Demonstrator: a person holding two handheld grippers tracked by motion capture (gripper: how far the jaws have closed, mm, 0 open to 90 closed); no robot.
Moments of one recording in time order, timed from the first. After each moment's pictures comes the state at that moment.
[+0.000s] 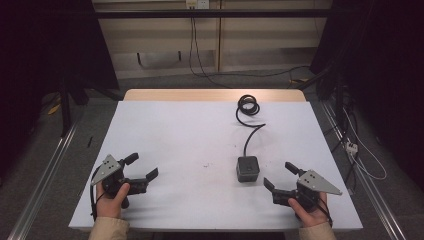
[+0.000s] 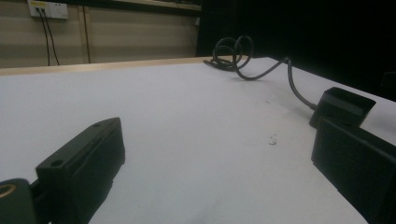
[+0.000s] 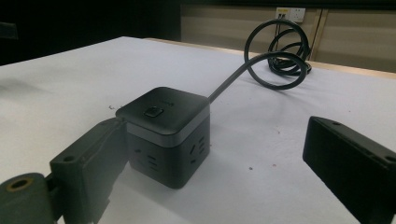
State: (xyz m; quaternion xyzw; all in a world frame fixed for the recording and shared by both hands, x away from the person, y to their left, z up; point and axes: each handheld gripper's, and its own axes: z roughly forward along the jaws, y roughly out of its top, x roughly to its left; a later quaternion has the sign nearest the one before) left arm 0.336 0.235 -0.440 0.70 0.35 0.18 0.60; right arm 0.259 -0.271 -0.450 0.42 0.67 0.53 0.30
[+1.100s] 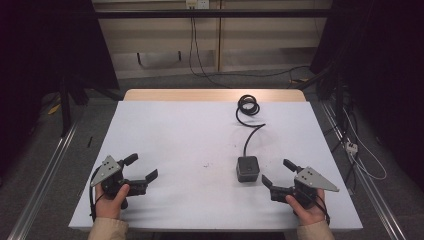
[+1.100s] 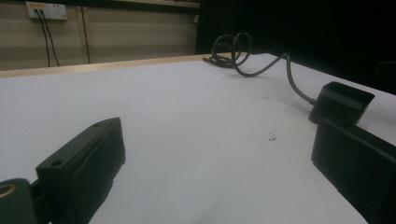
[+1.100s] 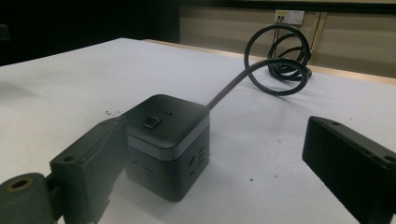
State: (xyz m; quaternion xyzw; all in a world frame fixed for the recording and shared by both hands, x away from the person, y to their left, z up) left arm 0.333 0.237 -0.439 0.70 0.34 0.19 0.60; right arm 0.266 -0.266 -0.447 0.42 0.67 0.53 0.30
